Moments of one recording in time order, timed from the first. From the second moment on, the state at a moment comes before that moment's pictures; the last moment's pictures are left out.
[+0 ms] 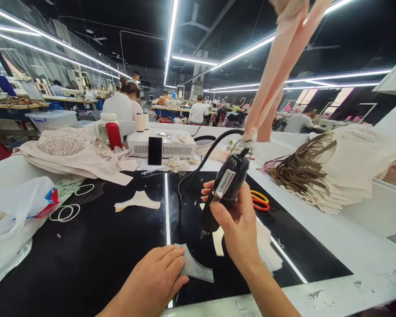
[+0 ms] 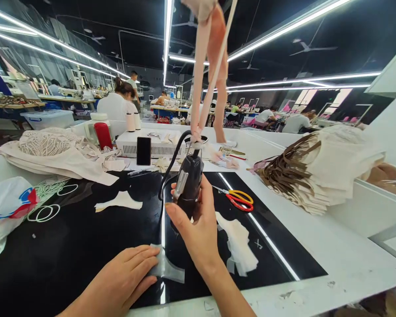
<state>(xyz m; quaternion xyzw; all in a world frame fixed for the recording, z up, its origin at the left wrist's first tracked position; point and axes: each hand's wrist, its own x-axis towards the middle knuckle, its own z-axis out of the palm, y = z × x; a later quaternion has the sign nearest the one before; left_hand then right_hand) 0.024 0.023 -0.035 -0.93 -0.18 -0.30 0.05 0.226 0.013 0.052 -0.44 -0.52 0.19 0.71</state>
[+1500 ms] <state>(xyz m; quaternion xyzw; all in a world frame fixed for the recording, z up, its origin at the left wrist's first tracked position) 0.029 0.016 -0.038 -0.93 -0.19 -0.29 0.08 0.190 0.032 0.033 -0.34 -0.48 0.24 0.77</state>
